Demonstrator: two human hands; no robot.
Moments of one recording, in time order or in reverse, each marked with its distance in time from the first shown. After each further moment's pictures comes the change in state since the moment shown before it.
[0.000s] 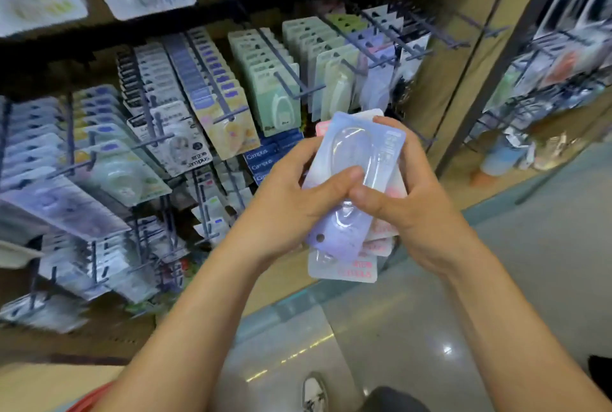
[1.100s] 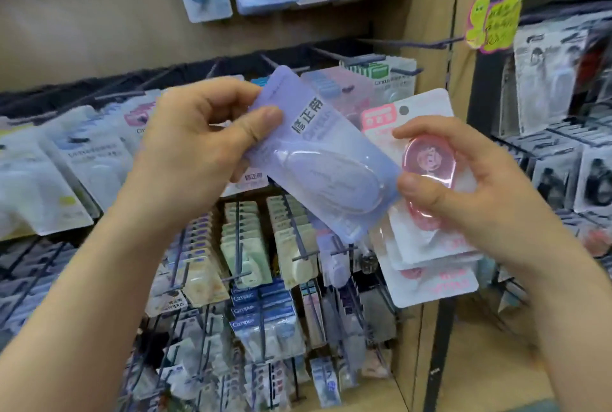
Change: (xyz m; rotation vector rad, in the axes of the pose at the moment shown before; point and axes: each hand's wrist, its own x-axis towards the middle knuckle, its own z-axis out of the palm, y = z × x) left_hand 0.097 0.225 0.063 0.501 0.501 0.682; right_hand 0.104 -0.210 -0.167 -0.507 -0.166 -0.611
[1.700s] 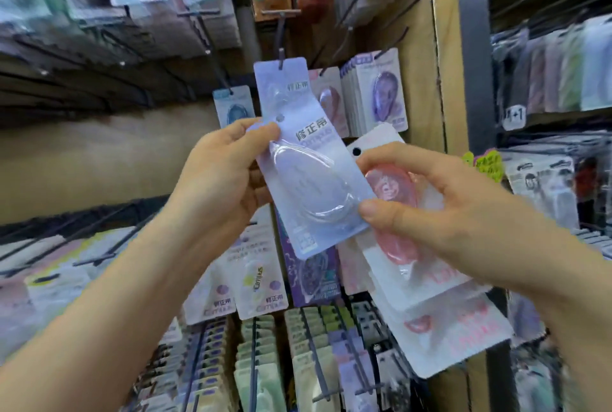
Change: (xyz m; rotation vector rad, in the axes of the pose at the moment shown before) left_hand 0.089 0.050 -0.015 -0.477 0.100 -0.214; right_hand 0.084 -0.084 -0.011 -0.130 -0.138 -0.217
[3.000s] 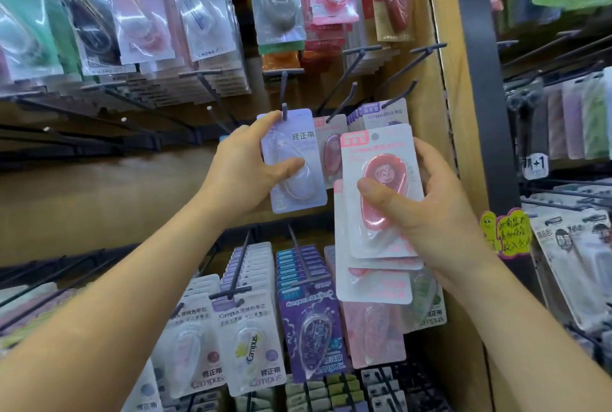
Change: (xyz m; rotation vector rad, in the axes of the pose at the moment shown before) left_hand 0.113 -0.001 -0.012 1.055 0.116 0.493; right_hand 0.080 0.057 0.002 0.476 0.432 0.007
